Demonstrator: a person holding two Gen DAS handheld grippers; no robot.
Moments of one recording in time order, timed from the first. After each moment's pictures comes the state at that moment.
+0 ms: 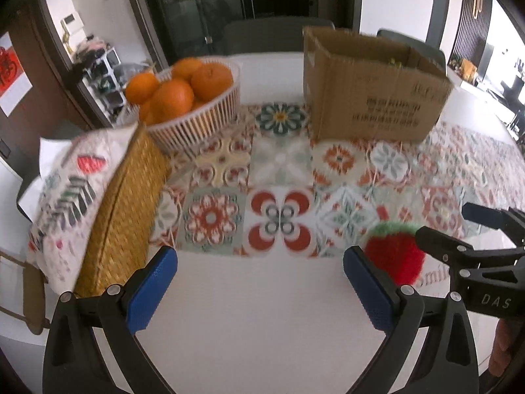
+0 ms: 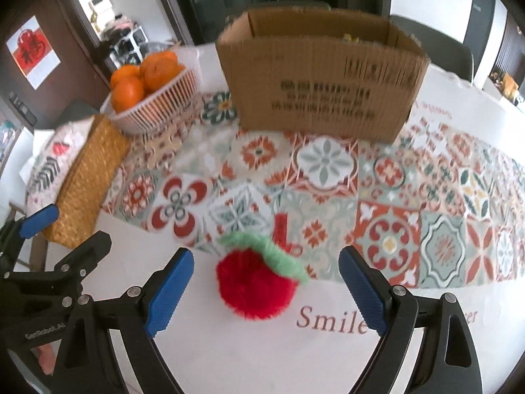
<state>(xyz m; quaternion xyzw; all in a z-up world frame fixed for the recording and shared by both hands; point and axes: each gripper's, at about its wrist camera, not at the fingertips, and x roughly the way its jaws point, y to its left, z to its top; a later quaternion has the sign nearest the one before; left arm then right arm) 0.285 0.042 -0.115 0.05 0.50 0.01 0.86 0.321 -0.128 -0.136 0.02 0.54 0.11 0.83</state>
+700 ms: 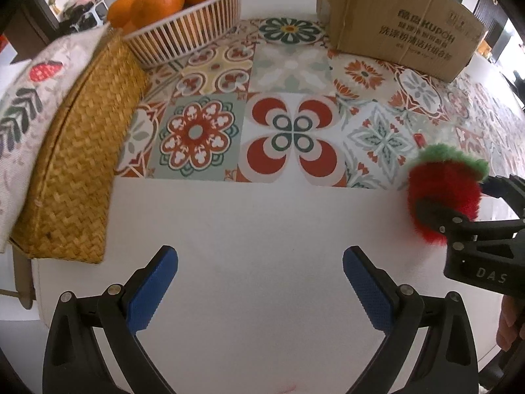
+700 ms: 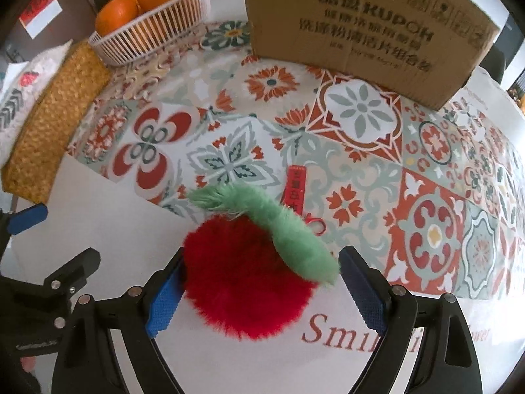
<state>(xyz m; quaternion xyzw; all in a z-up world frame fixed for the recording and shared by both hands) 0.280 0.059 -0.204 0.03 0.60 0.02 0.80 0.336 -0.101 -0.216 -0.05 0.60 0.13 0.79</state>
